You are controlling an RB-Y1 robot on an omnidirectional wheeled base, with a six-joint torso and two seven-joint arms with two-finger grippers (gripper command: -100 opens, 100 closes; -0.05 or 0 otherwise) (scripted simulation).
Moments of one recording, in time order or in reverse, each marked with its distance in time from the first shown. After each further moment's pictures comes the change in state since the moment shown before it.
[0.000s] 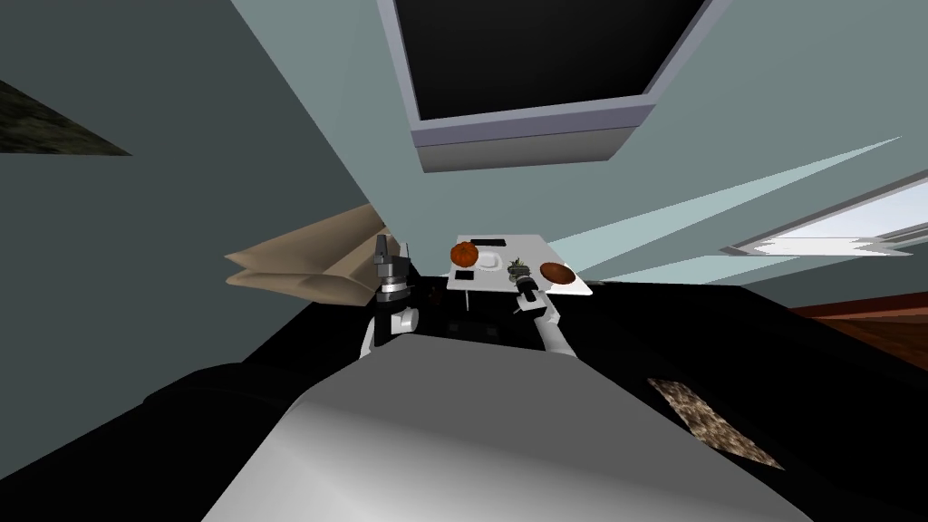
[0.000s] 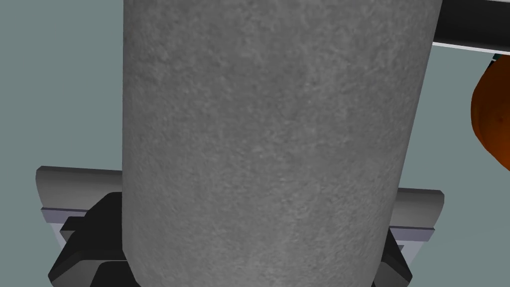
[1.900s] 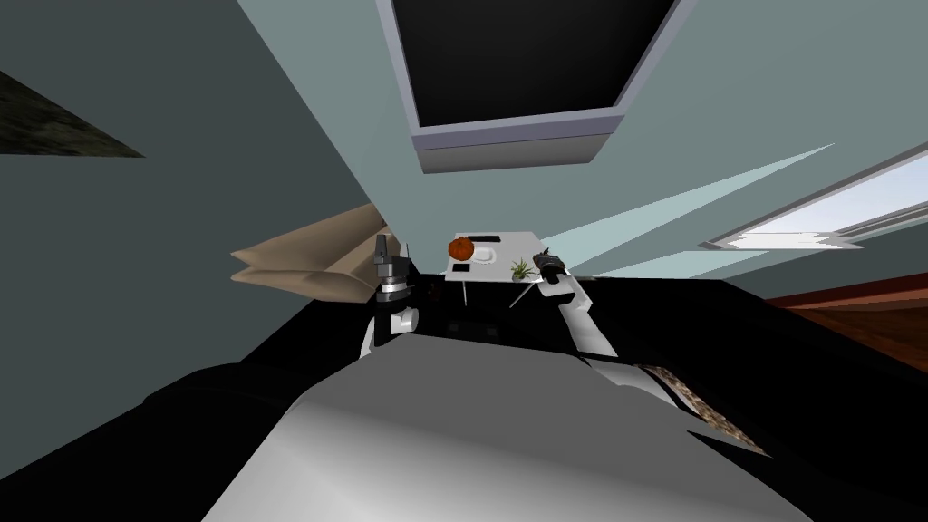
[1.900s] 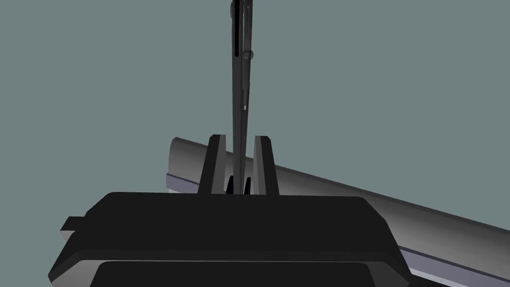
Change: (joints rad) left arm 0.000 0.000 0.000 0.000 0.000 0.000 0.000; right arm -0.118 -0.240 -0.062 -0.049 -0.072 0.363 -0.119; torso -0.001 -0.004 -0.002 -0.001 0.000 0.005
